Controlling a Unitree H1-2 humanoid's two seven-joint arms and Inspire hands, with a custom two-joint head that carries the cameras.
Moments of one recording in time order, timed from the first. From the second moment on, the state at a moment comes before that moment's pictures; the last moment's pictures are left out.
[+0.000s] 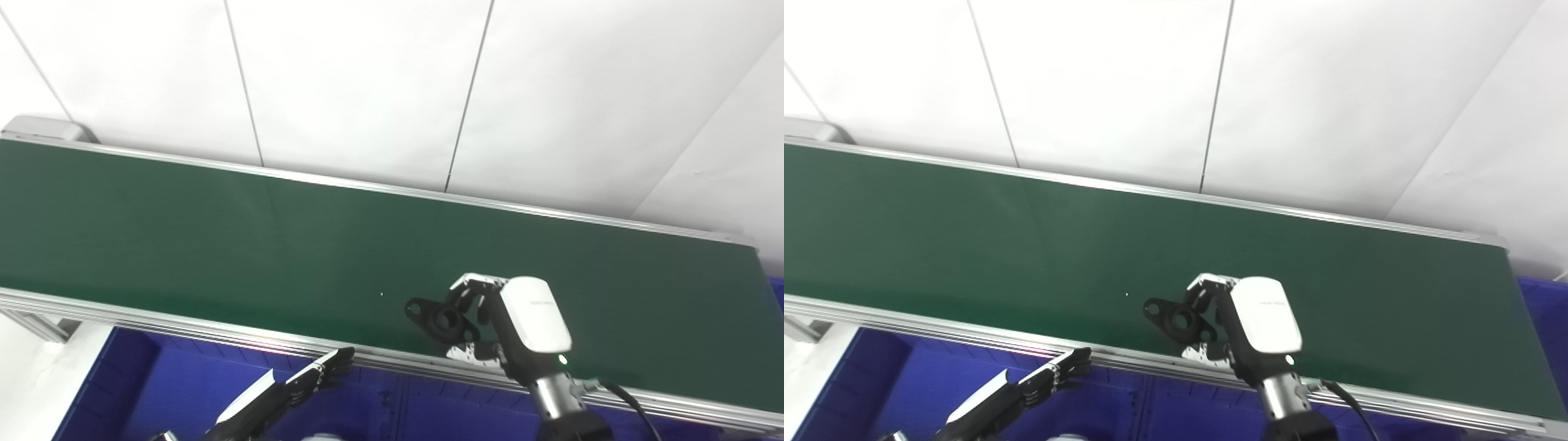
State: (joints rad) left arm 0.31 0.32 -0.27 0.00 -0.03 -0.43 -0.48; right arm 0.16 -0.26 0.40 -0.36 -0.91 0.10 -0.08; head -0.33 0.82
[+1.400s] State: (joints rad) left arm 0.35 0.29 -0.26 -0.11 -0.03 -0.38 -0.41; right arm 0.26 -0.33 0.48 -0.37 -1.16 0.21 0.71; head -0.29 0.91
